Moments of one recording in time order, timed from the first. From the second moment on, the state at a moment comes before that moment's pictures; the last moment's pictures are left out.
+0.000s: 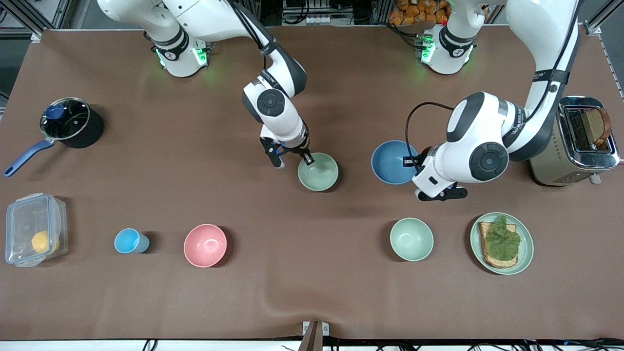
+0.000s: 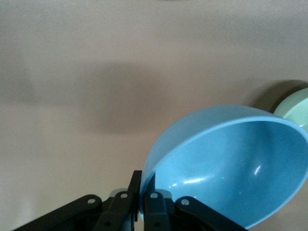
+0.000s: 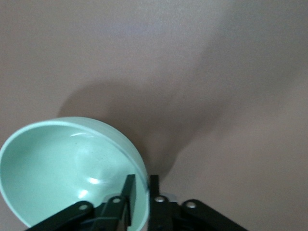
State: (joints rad) left arm -0.04 0.41 -0.36 -1.67 -0.06 1.72 -0.44; right arm 0.76 0.55 0.05 -1.88 0.23 2.57 1.68
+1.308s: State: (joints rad) left arm -0.24 0.53 -0.36 -1.66 -0.11 1.93 -0.74; right arm 0.56 0.55 0.01 -1.74 0.46 2.31 1.54
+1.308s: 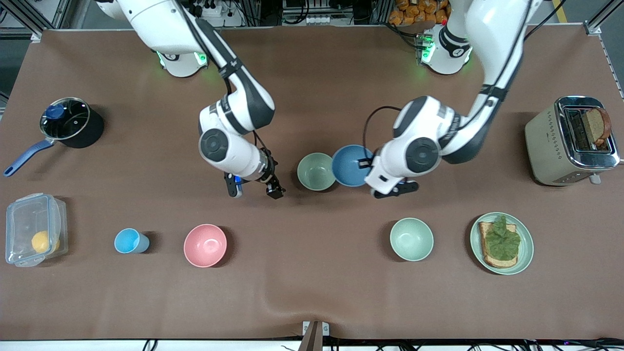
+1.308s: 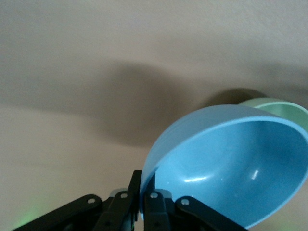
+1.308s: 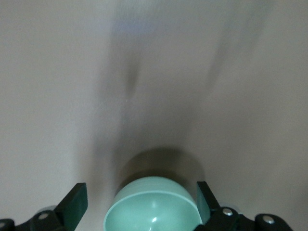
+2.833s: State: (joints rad) left arm -0.39 0.71 -0.36 -1.58 -0.11 2.13 -0.86; right arm 0.61 0.64 0.02 -1.83 0.57 2.60 1.48
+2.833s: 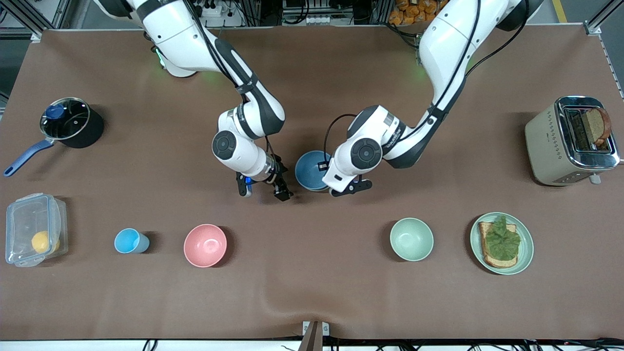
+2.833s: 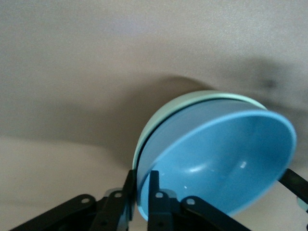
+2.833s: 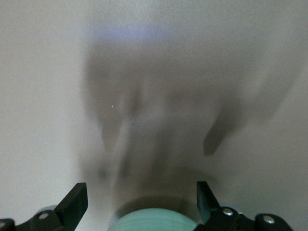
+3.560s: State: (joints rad) left arm -0.31 0.50 -0.33 -1.50 0.07 1.92 -0.86; right arm 0.62 0.64 0.02 -1.83 0.57 2.61 1.48
